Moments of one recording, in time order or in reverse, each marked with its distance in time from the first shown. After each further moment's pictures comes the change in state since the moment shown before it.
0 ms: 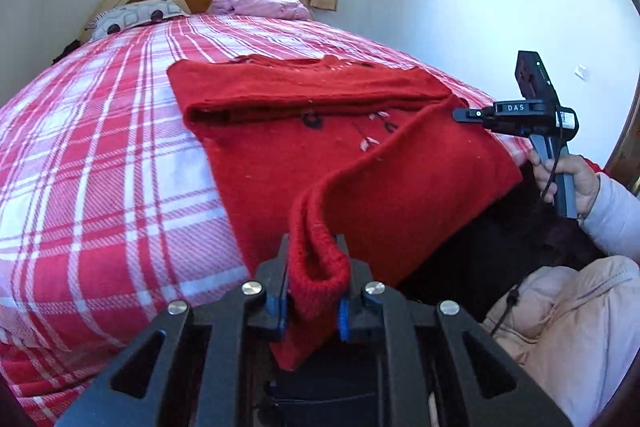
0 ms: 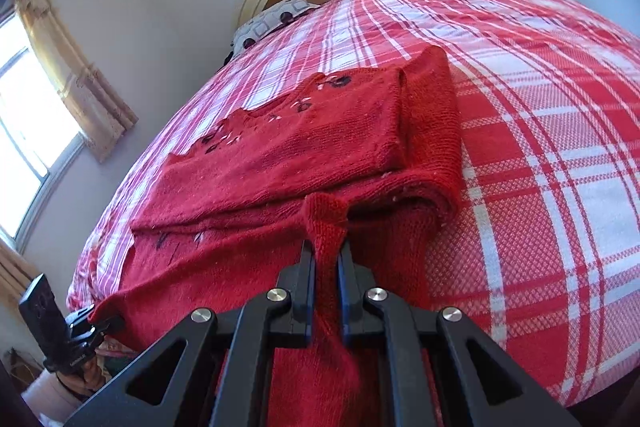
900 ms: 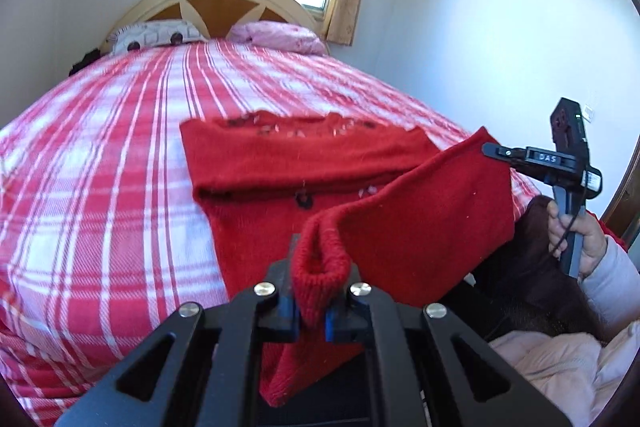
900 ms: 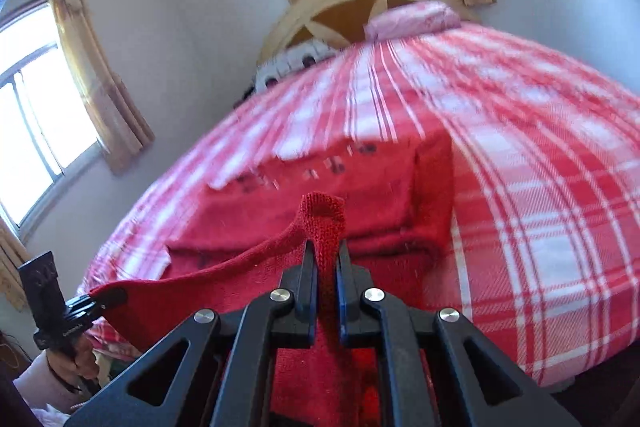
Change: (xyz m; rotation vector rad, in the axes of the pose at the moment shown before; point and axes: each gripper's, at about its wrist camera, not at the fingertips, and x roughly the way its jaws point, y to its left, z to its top) left arm -0.035 -0.013 0.045 -0.073 -0.125 0.041; right arm -0.076 0.033 0.011 -0.078 -0.183 0.014
